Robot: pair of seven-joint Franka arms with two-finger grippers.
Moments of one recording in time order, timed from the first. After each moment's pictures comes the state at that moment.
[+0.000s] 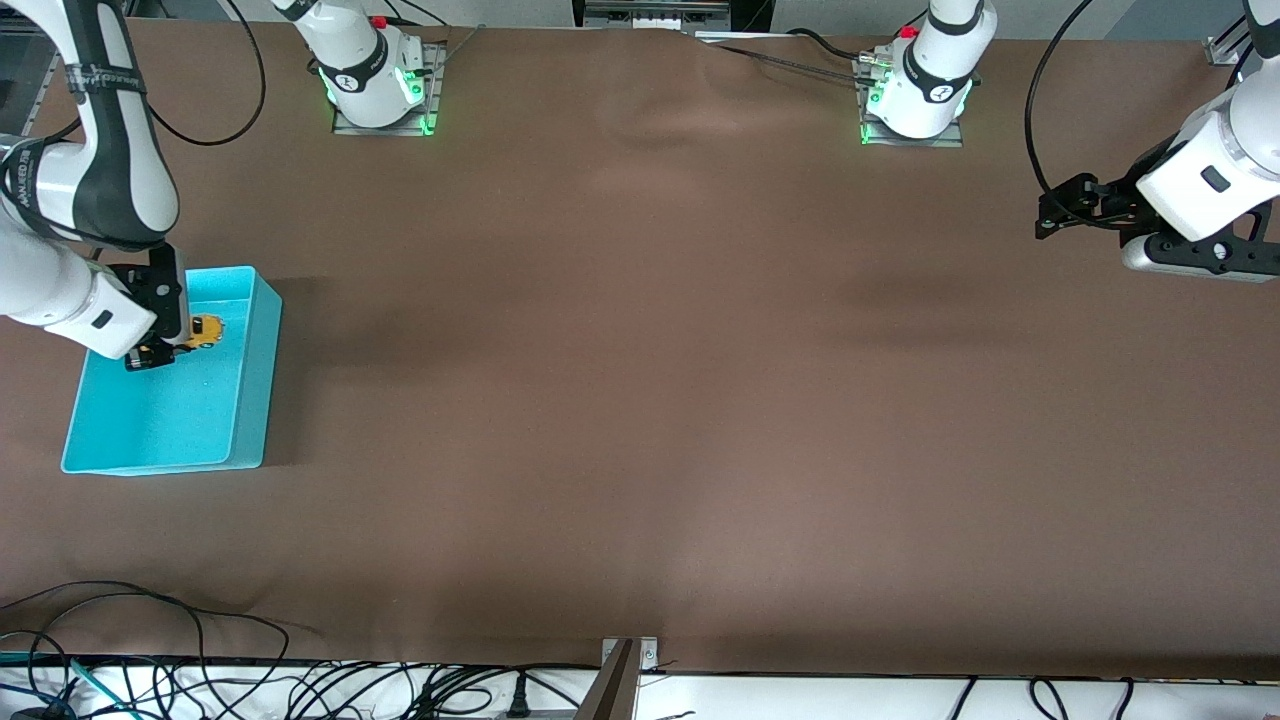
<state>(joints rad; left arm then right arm) -0.01 0.01 -0.05 -1.62 -0.03 1.48 0.02 -0.19 0.24 0.00 -1.93 -0.16 2.08 -1.91</state>
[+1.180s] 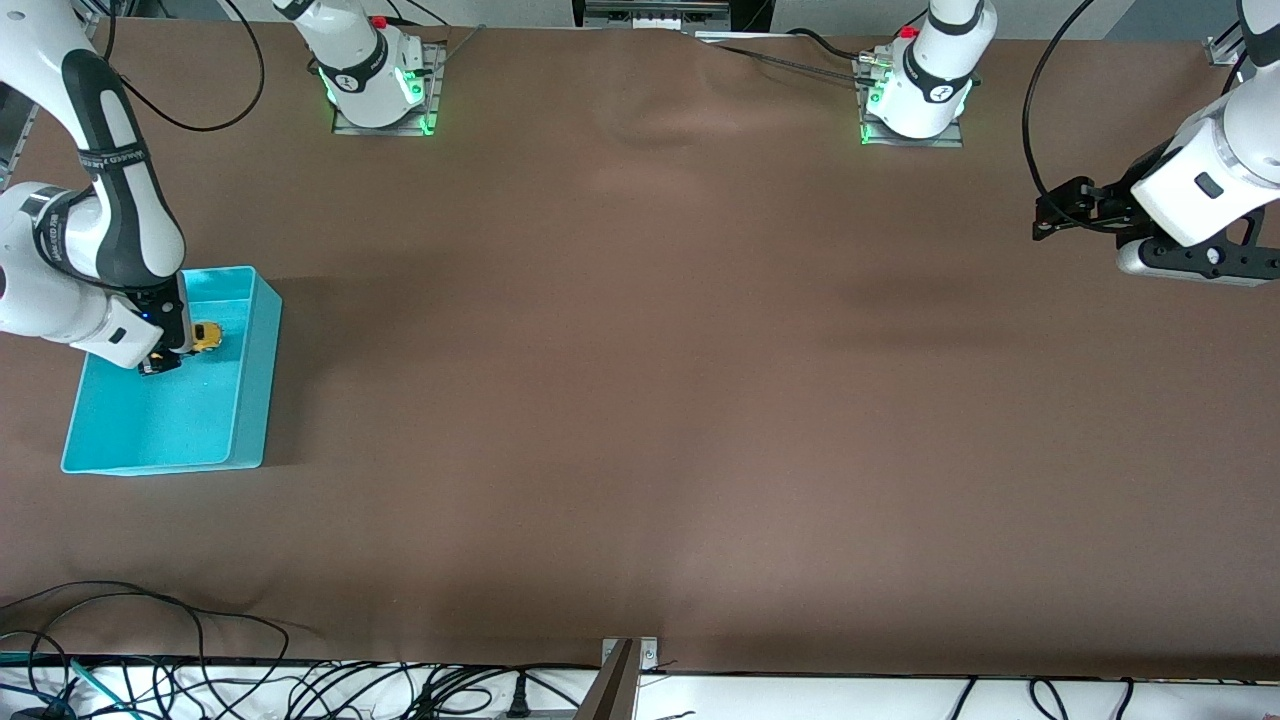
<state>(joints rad) -0.01 0.02 -0.05 -1.62 -0.03 1.47 0.02 -0.23 0.42 -0.09 -2.00 -0.16 2.30 -2.01</state>
